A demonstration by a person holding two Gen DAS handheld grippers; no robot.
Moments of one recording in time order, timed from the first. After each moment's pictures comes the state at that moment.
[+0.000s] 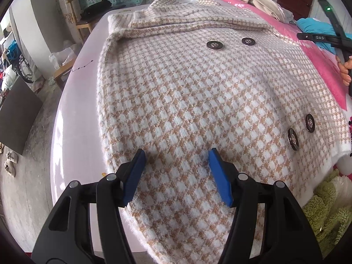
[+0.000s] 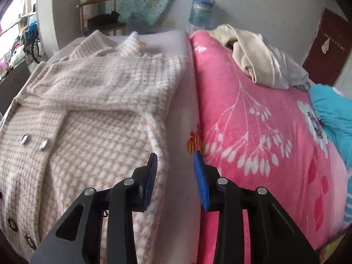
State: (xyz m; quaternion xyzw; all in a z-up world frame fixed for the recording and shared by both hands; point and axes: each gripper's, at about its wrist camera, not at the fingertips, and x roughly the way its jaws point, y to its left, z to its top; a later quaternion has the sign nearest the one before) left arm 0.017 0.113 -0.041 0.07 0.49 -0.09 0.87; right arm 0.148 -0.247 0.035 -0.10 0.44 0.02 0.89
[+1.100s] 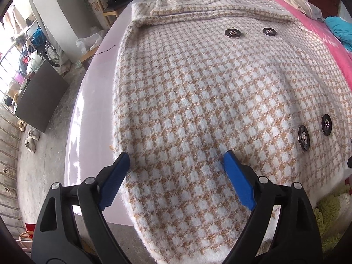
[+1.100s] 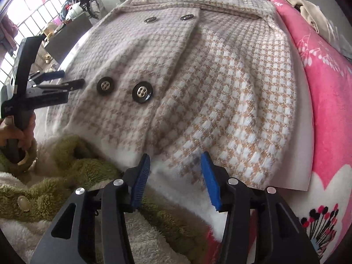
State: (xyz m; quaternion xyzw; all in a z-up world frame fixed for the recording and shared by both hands) left arm 0.012 0.097 -0.033 0.08 0.52 0.02 0.85; right arm -0.023 -0.173 -0.011 -0.06 0.58 0.15 0.80
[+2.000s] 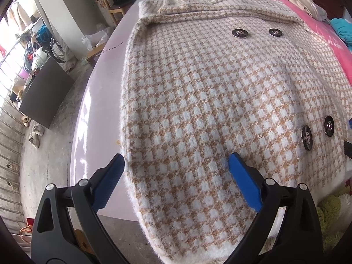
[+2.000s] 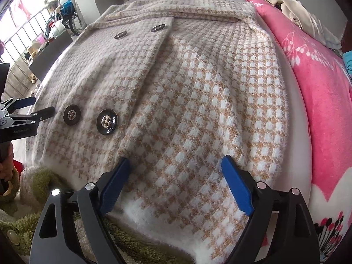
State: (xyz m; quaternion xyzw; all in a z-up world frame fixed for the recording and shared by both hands) left arm 0.004 0.103 -0.032 0.08 0.52 0.03 0.85; right arm -0.002 -0.183 -0.037 -0.05 0.55 0.11 0.82
